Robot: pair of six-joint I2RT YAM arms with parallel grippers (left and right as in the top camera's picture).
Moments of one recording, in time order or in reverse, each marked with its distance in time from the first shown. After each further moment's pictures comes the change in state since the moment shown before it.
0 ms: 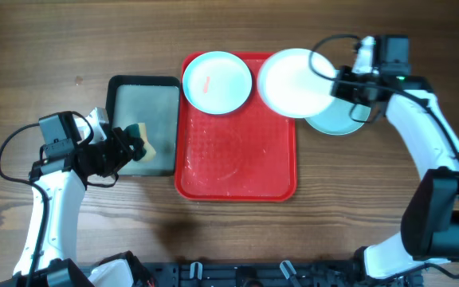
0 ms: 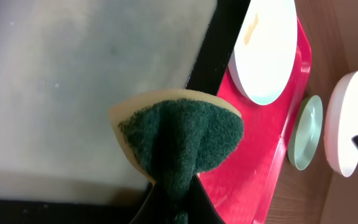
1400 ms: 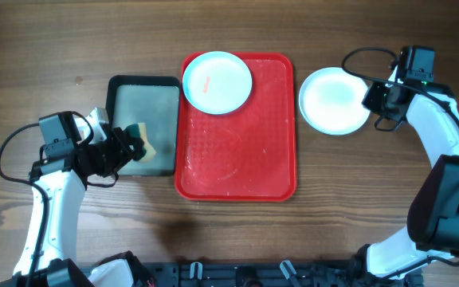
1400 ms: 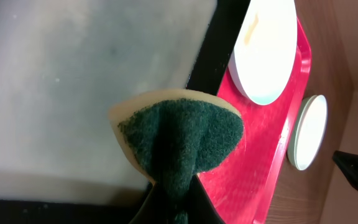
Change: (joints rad) left arm 0.000 0.000 0.000 0.000 0.000 0.000; right arm -0.136 0.048 -0.036 -0.028 0.223 -0.015
